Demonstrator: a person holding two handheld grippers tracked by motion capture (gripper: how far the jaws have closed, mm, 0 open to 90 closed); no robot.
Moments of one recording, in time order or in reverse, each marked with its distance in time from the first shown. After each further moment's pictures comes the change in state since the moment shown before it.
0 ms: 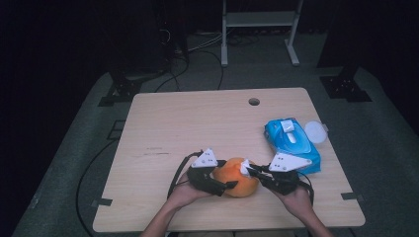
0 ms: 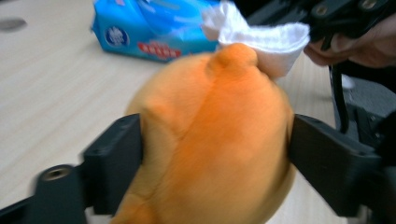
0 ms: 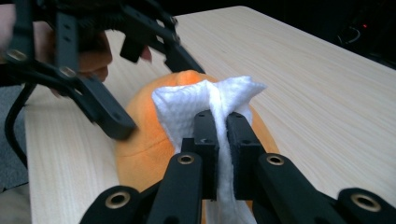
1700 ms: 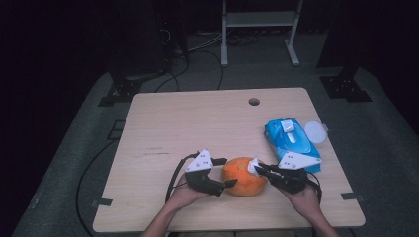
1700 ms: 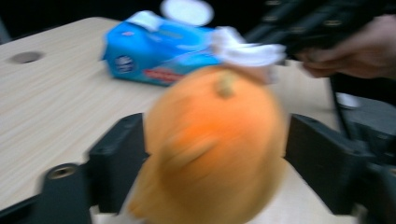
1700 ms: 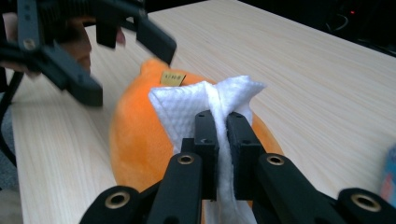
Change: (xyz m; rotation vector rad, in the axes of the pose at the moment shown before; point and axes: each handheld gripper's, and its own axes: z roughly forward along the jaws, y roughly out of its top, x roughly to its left) left arm 0.000 -0.007 -0.004 -0.095 0.035 0.029; right arm -0.014 -0.012 -0.014 0.013 -0.029 0.052
